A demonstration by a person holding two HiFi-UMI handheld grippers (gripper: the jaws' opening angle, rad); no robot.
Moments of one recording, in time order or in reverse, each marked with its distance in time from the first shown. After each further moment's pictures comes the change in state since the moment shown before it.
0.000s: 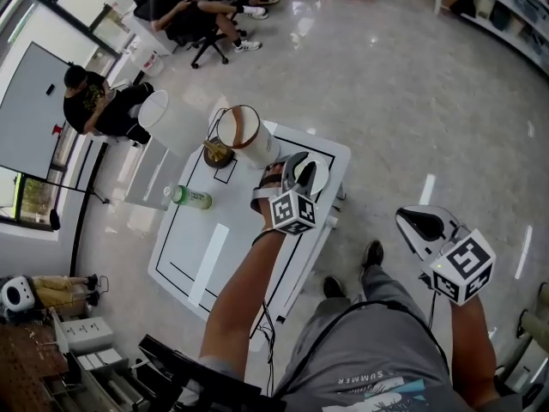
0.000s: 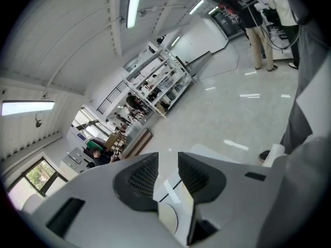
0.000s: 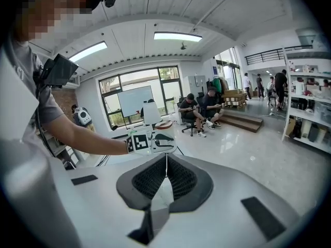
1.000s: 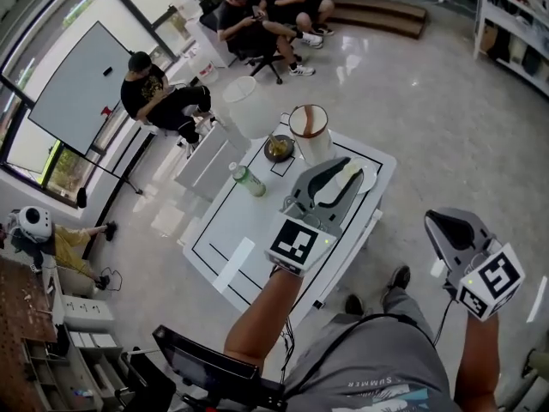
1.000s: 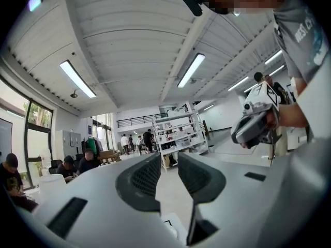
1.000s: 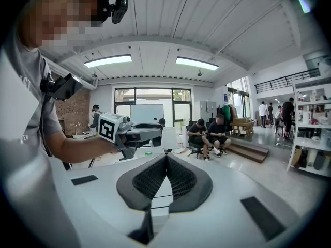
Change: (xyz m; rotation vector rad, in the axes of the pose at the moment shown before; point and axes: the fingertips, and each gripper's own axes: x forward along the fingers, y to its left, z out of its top) left arm -0.284 0.076 0.126 -0.561 -0.633 0.076; right arm -0.048 0.128 0.061 -0.184 -0.237 0.030
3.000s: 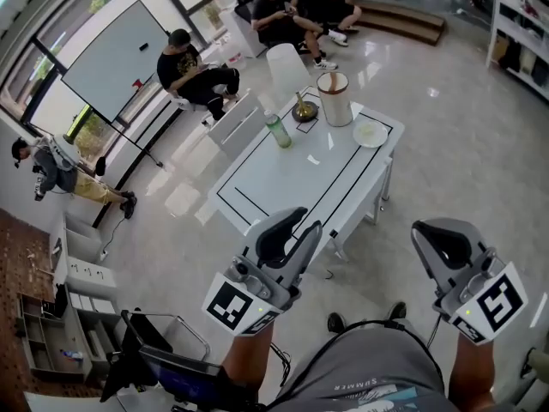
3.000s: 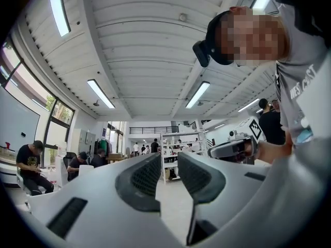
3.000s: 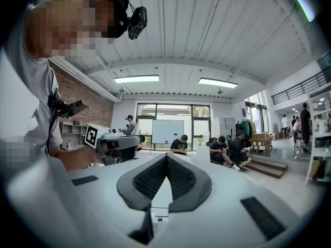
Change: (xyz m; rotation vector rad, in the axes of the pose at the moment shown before) left arm -0.308 -0.164 0.133 -0.160 -0.118 0.147; right arm -0.147 0.250 0.051 -0.077 -0.174 0.167
